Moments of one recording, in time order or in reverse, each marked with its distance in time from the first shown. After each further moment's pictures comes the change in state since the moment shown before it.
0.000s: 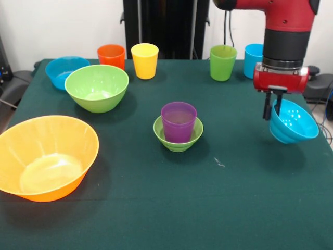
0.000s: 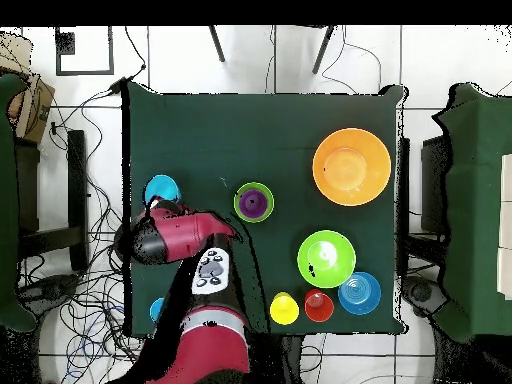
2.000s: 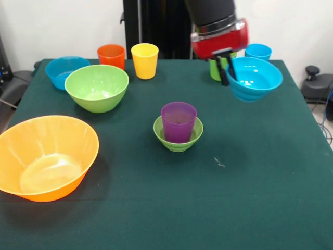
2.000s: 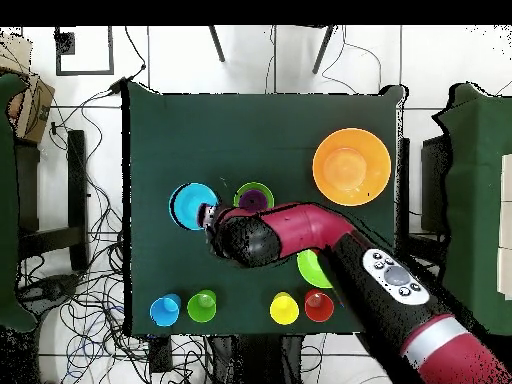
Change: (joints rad) arm -0.857 -0.138 0.776 0.269 -0.414 0.265 -0.181
